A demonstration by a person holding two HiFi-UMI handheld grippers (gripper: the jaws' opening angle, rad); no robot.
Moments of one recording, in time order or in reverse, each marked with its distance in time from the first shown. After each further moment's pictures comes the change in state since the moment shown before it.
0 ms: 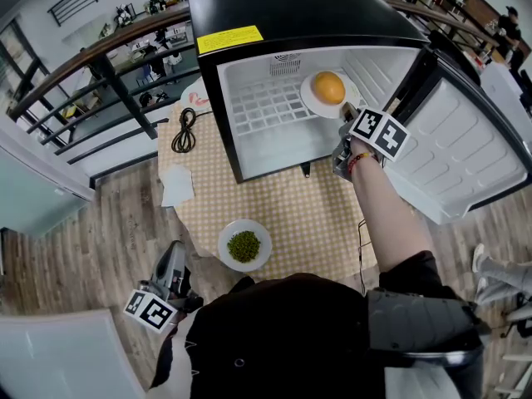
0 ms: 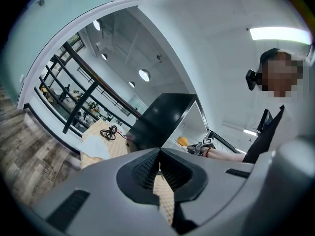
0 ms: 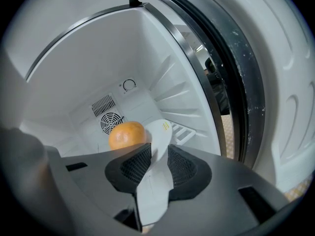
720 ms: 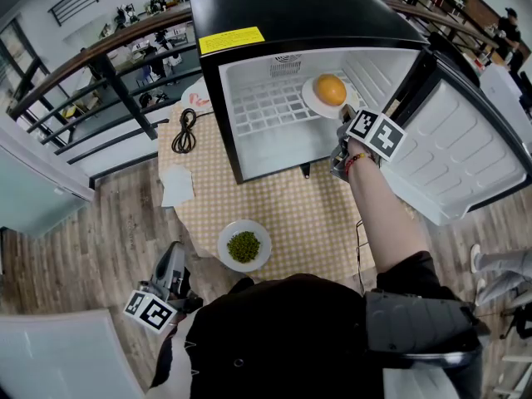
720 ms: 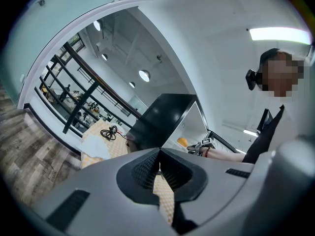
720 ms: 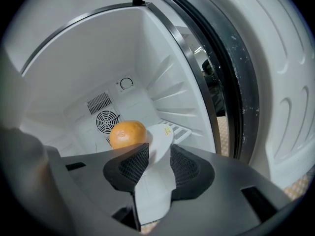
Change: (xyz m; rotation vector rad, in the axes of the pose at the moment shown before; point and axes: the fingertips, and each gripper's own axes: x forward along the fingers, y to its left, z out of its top) left arm -0.002 0.002 -0.002 -0.001 -0.006 0.001; right arm 0.000 -0.006 -0.002 -0.020 -0.006 -0.068
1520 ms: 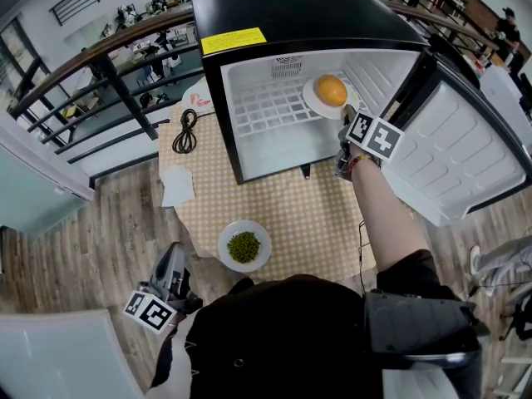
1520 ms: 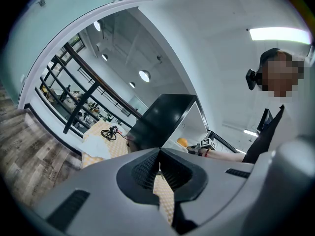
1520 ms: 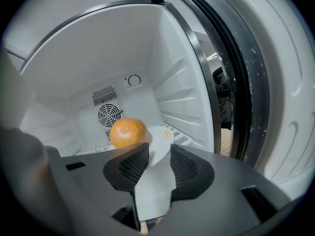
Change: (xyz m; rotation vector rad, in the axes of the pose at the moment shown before) left arm -0.002 0.000 0.000 0.000 -0.002 0.003; right arm 0.004 0.000 0.004 -0.162 -0.017 0.007
